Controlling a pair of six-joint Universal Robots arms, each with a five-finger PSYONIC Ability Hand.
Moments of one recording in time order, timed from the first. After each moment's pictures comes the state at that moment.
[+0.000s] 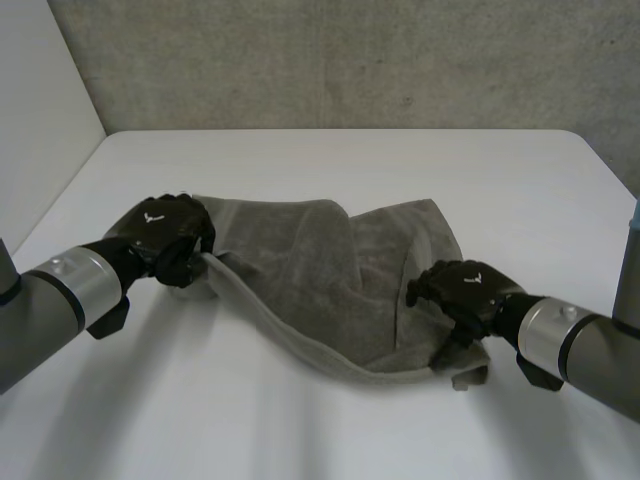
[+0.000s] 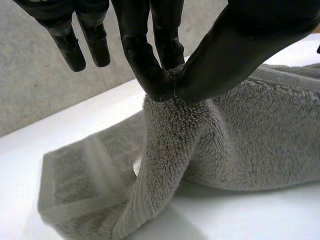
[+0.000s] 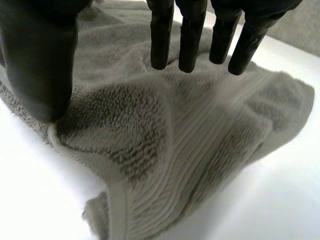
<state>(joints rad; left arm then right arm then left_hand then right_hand) 4.51 -1.78 -1.70 3.12 -1.17 3.34 1.82 -1.25 1.74 0.12 1.11 2.77 1.30 1.35 0.22 0.23 1.18 0.48 0.50 0.19 0.23 0.27</state>
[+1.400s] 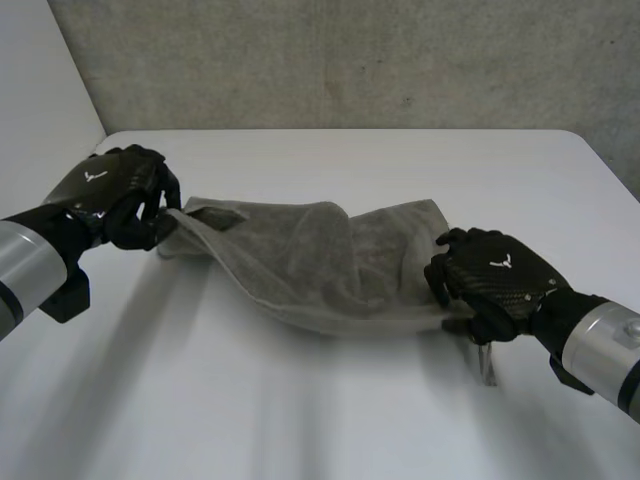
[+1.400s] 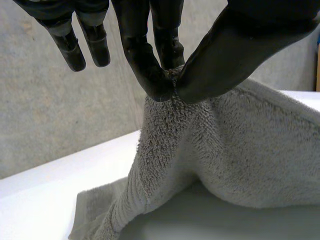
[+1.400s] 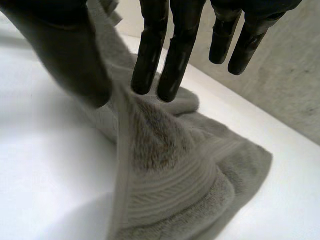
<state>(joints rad) 4.58 -1.52 -1.76 3.11 -1.16 3.16 1.75 -1.59 1.91 0.08 0.98 2.75 1.30 1.35 0.22 0.23 1.18 0.88 0.91 0.19 0.23 0.72</state>
